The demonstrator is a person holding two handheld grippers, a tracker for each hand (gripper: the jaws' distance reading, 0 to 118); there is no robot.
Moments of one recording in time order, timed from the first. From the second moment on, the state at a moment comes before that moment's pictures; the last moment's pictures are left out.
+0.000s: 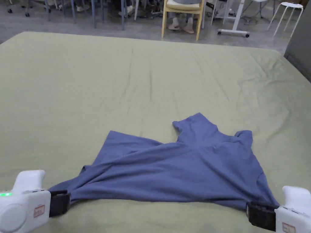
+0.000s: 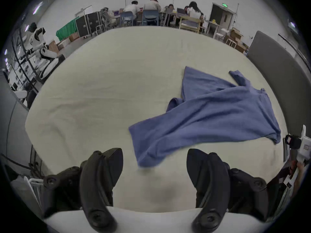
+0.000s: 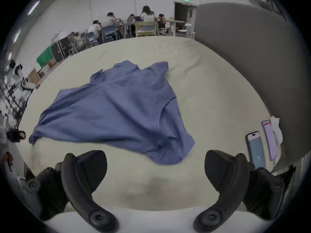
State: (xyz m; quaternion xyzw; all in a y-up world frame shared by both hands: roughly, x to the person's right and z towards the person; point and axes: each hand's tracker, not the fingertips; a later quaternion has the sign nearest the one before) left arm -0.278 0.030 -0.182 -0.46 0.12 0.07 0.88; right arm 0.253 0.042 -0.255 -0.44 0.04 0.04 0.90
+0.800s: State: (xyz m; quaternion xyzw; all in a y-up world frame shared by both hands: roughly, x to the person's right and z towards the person) left arm -0.313 0.002 -0.248 -0.48 0.15 0.17 0.85; right arm 0.187 0.050 -0.218 -0.45 0.14 0.03 0.88
